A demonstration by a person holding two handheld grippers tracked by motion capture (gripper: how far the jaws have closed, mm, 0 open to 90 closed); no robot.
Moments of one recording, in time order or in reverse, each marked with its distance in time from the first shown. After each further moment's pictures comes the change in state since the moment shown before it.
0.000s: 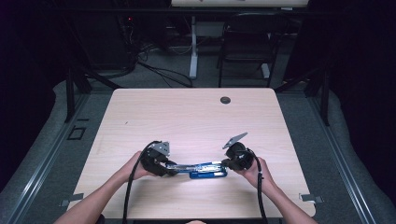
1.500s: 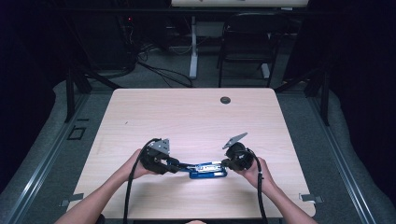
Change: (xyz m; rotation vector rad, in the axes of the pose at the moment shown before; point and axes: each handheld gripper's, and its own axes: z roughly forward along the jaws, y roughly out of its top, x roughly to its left) left arm -0.010 0.012 -0.013 -0.047 0.045 0.035; right arm 0.001 0.000 -0.001 -0.010 0.000 -0.006
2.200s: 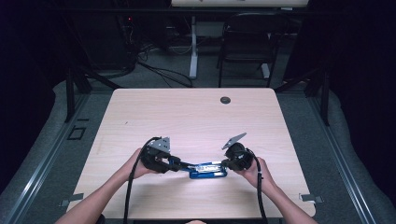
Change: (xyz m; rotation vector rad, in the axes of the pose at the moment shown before) left arm -0.003 0.006 -0.004 -0.039 0.014 -0.002; right arm 0.000 0.000 0.002 0.014 -0.005 -0.008
